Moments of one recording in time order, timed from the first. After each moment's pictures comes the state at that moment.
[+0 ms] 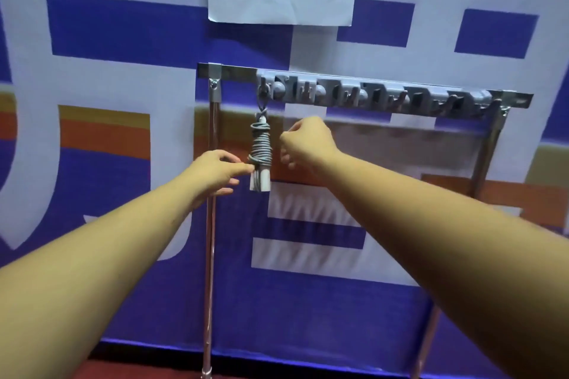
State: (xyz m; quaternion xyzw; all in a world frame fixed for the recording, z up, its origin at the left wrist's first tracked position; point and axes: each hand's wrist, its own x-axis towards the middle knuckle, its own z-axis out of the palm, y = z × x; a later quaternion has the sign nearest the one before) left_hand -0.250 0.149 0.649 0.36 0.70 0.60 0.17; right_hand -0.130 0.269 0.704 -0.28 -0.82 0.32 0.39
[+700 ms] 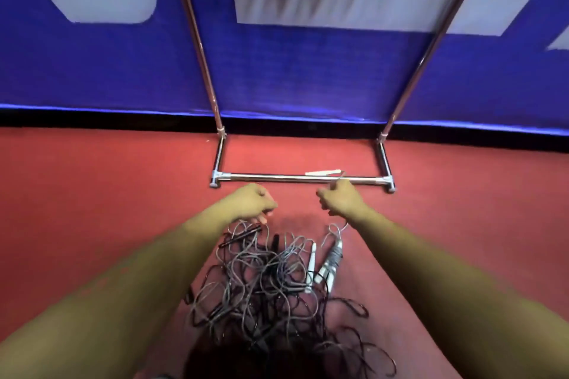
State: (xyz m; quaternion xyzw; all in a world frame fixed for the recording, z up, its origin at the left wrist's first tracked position) left_hand -0.045 0.028 0.251 0.35 0.78 0.22 0.47; right_hand 0.122 0.170 0.223 -0.51 -0.74 0.44 0.03
